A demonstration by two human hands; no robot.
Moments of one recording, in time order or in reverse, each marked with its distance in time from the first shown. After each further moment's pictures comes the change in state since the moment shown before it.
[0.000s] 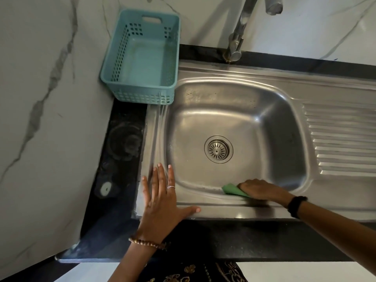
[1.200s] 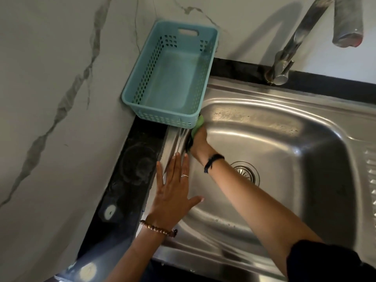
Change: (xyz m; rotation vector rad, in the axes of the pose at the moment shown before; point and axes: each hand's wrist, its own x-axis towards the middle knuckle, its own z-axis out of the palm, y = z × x) left_hand 0.092 -0.001 -0.022 0.175 0.198 -0.016; right_hand 0.142 -0.164 -0.178 2.066 0.224 -0.243
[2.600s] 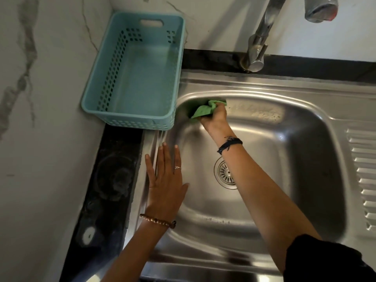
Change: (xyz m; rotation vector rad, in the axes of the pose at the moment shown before) left_hand 0.034 0.016 0.006 0.359 0.032 -0.038; right_hand 0.054 -0.075 -0.061 0.459 0.184 -0.138
